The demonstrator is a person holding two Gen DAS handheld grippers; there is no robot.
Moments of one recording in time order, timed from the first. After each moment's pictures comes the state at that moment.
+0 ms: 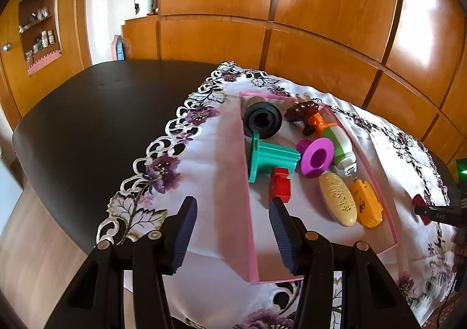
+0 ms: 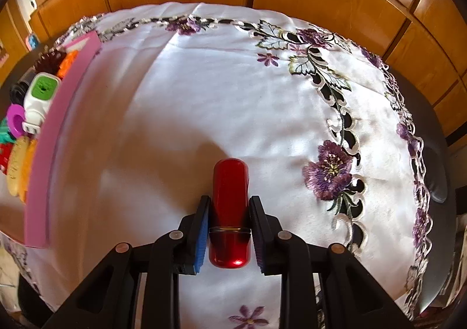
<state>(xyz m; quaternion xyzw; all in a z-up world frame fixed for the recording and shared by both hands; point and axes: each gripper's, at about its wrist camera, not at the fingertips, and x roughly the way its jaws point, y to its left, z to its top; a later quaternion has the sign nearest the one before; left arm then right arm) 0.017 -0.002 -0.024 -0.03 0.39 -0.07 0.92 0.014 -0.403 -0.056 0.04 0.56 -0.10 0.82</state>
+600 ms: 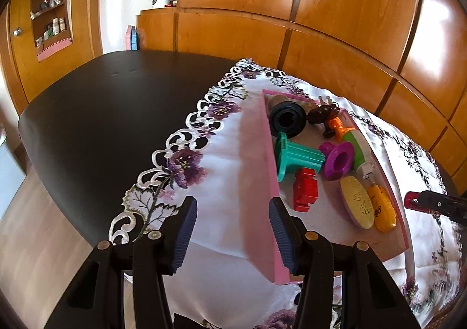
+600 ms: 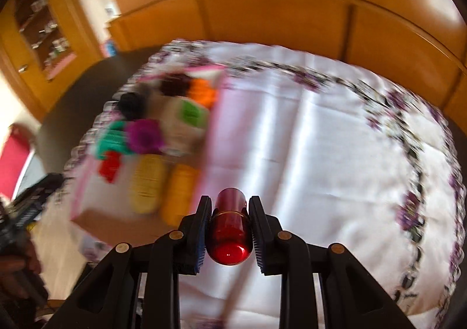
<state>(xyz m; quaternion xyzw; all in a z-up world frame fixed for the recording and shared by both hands) 0.023 0.024 -0.032 -0.05 0.40 -0.04 0.91 0.023 -0.274 0.007 0.05 0.49 0.08 0.87</state>
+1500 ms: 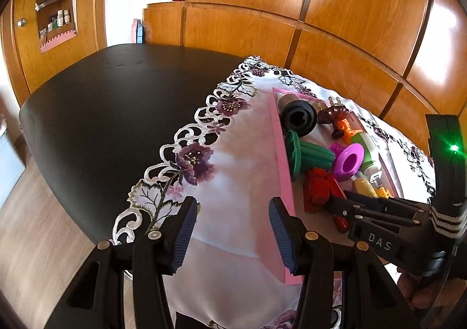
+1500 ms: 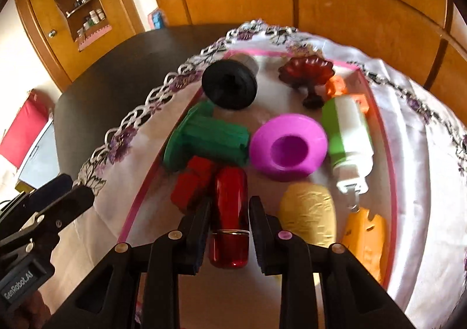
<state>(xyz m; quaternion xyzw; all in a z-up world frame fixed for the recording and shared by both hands) 0.027 0.035 -0.038 -0.07 0.41 -0.04 0.91 0.072 -0.151 -0.059 0.02 0.50 0.14 0.85</state>
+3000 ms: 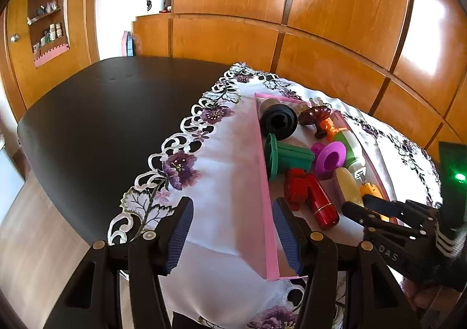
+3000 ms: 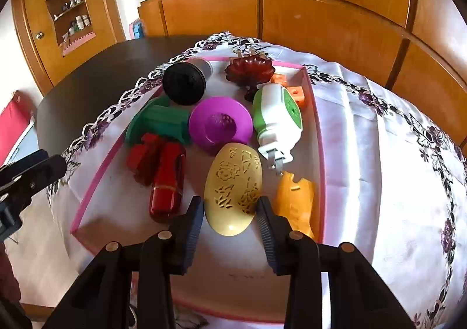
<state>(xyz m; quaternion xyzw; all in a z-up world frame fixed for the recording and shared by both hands) 0.016 0.018 -0.027 -0.04 0.39 -0.06 0.92 0.041 -0.184 -0.050 -0.02 0.46 0.08 0.88</state>
